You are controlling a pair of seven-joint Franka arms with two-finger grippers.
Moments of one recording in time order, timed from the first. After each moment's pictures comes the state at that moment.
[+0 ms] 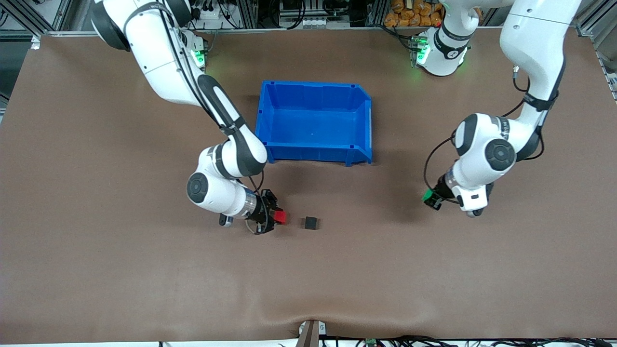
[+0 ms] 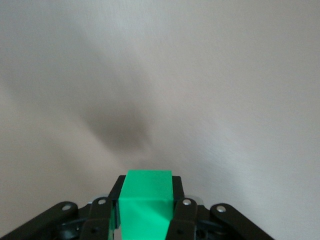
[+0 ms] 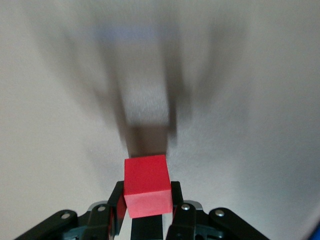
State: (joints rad) left arm -0.07 0.44 -0.18 -2.00 0.01 2.47 -1.33; right arm 0.52 0.86 -0.03 -1.43 0.63 2.43 1.74
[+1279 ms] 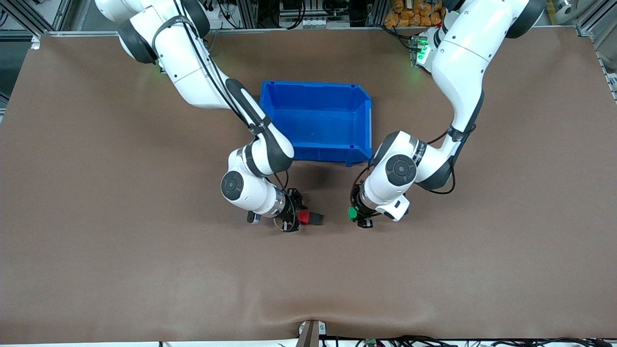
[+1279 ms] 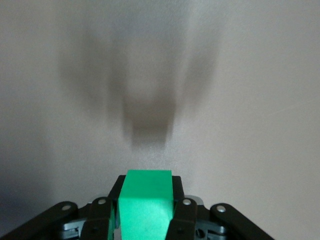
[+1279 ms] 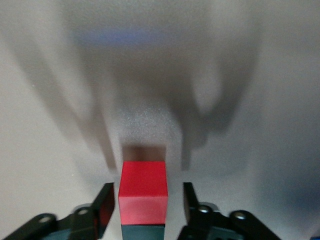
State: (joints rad) left arm -0.38 0.76 -0.19 -1.52 0.01 2.39 -2.22; right arm 0.60 0.98 -0.03 -1.26 0.60 2.44 1.86
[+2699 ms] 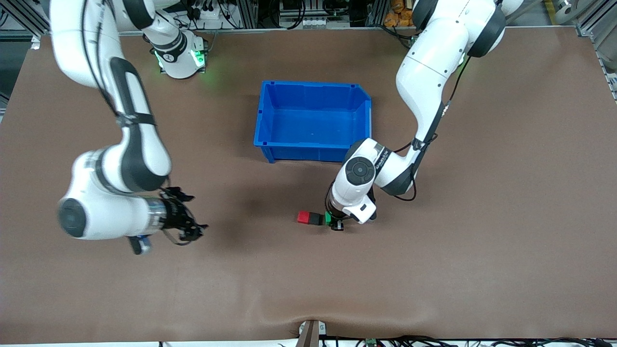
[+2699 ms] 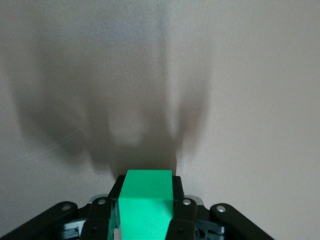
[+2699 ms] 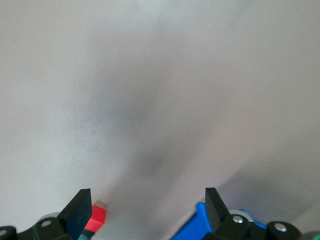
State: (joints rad) left arm -0.57 0.94 -0.07 -1.32 0.01 2.43 -2.17; right arm 0.24 0.68 -0.13 -1.18 0.40 1.65 1.11
